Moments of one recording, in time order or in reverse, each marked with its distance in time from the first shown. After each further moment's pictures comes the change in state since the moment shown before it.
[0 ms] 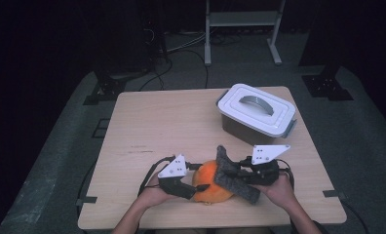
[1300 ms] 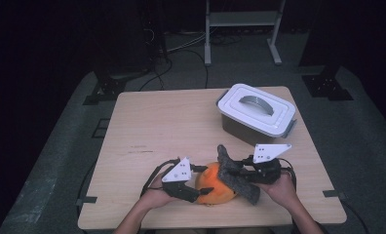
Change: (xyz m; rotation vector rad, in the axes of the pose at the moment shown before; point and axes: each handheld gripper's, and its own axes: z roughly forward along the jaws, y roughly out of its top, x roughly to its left) left arm -0.006 0.004 0.003 0.004 -0.009 0.026; right arm -0.008 -0.007 -0.006 0.028 -0.042 0.018
